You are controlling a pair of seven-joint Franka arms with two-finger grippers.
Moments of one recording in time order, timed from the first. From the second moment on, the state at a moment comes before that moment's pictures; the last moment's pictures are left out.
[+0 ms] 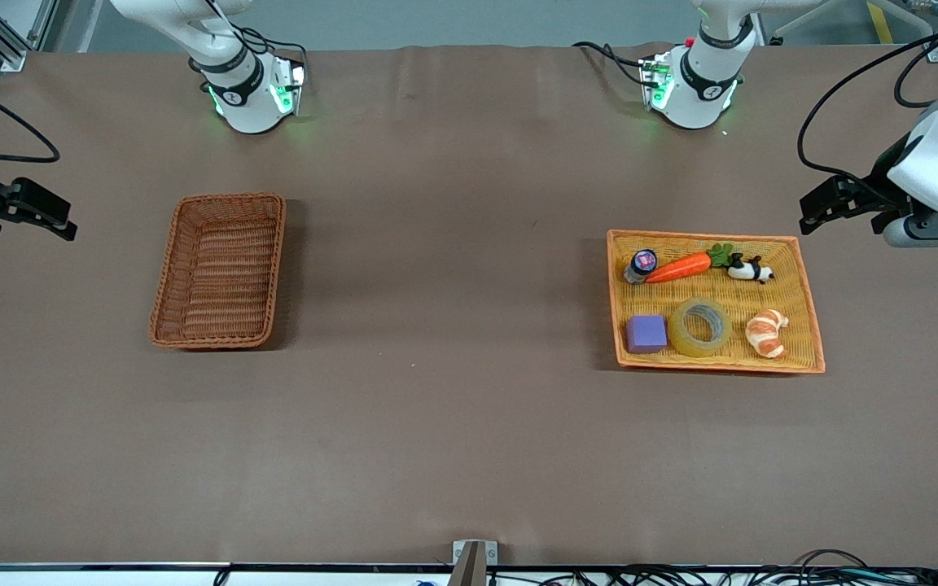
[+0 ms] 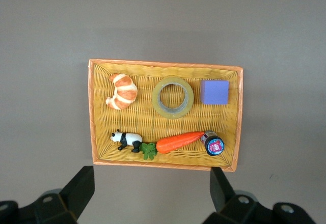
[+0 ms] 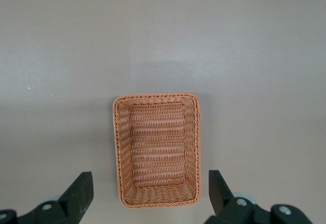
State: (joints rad) left arm -0.01 -0.02 -0.10 -1.65 0.00 1.64 -0.10; right arm 0.12 0.07 -0.12 -1.44 0.00 1.52 0.01
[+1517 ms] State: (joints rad) left arm 0.03 0.30 -0.10 -1.81 0.02 1.98 -0.10; right arm 0.12 0.07 -0.10 -1.45 0.00 1.52 0.03
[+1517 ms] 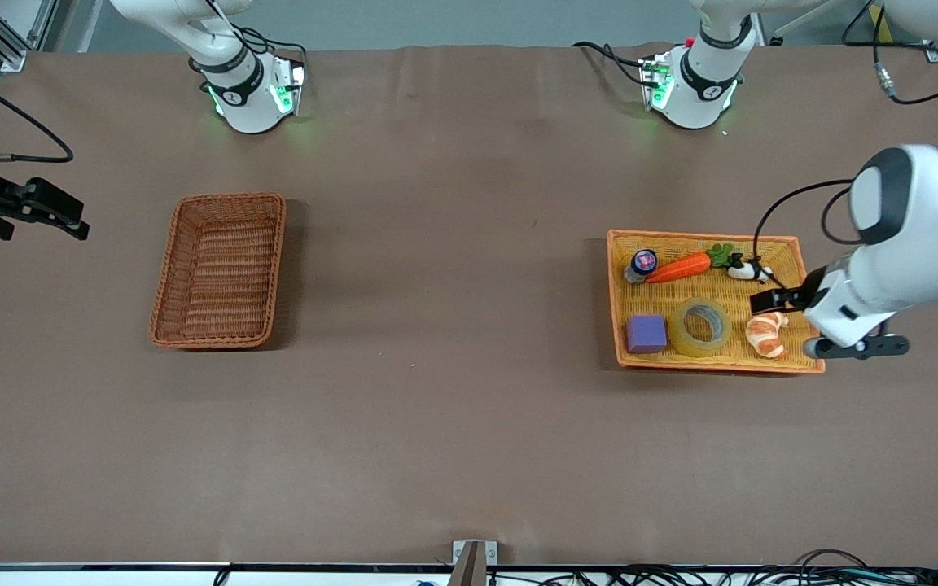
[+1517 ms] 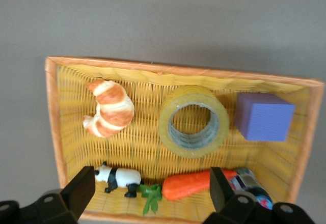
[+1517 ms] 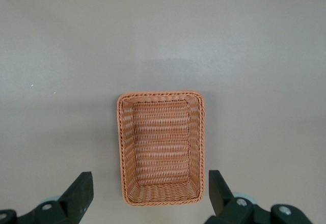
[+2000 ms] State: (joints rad) left arm 0.03 0.45 -0.10 -1.89 0.07 2.20 -0.09; right arm 0.12 0.07 -0.10 -1.45 0.00 1.52 0.03
